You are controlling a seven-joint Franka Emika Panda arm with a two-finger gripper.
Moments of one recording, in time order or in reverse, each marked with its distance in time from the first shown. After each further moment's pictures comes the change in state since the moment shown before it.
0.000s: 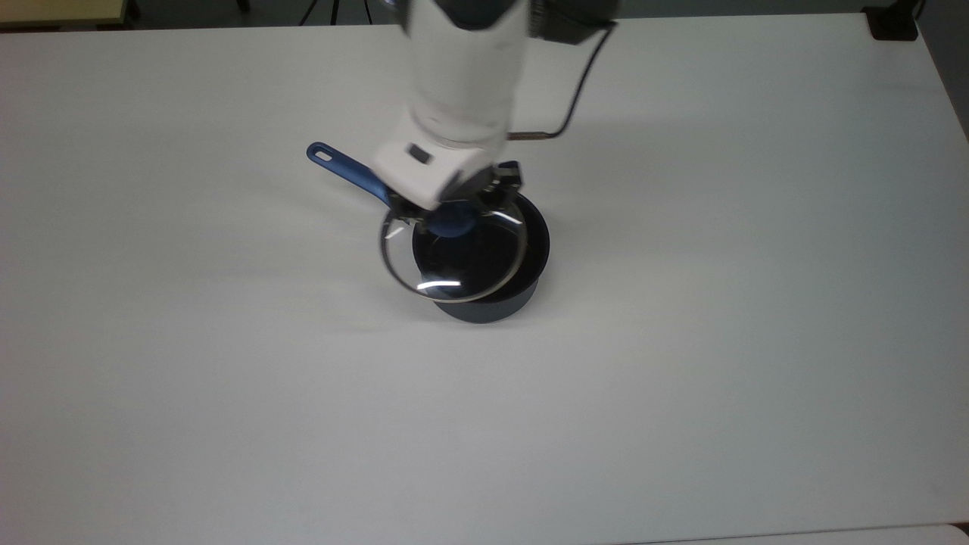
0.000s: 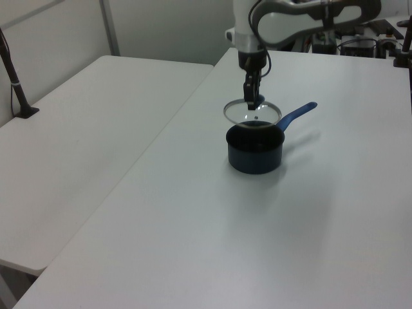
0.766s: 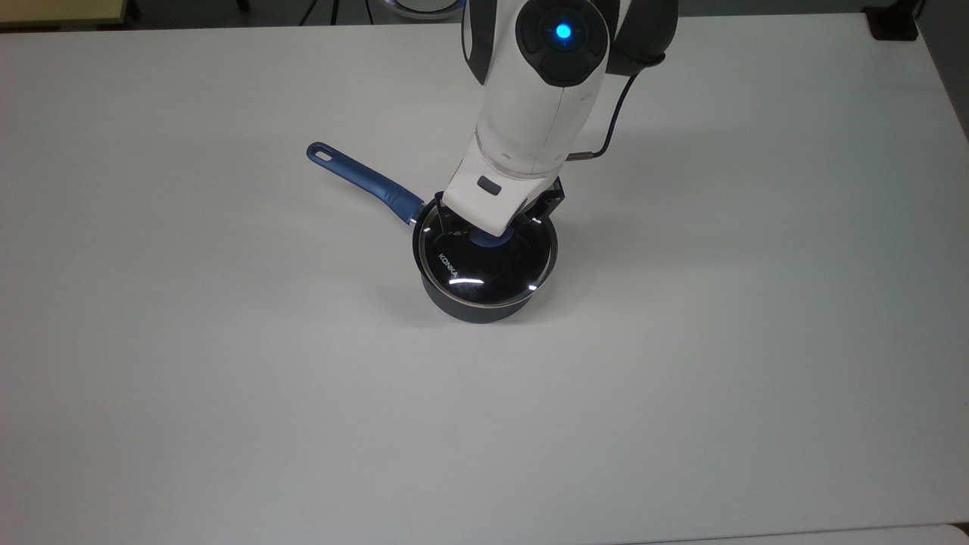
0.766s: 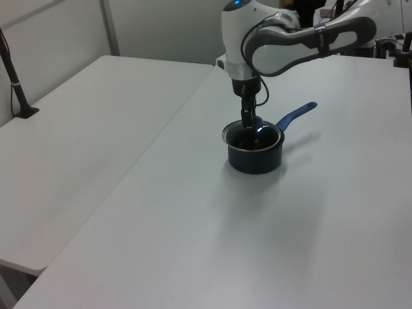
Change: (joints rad) arm 0.067 0.060 0.001 -0.005 -0.012 0.000 -0.015
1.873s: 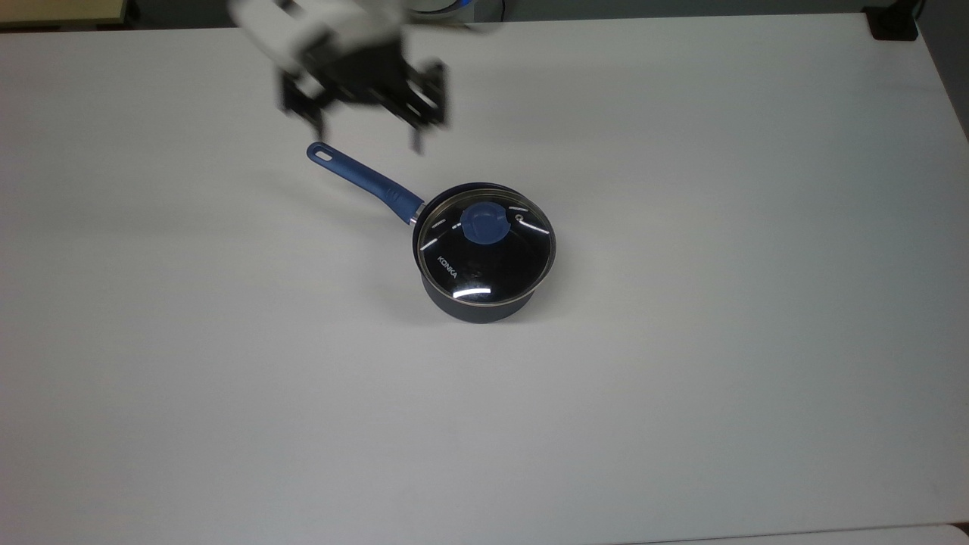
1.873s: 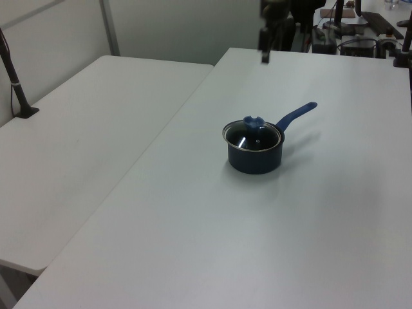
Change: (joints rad) arm -0.359 -0.299 0.222 0.010 -0.122 -0.112 0.161
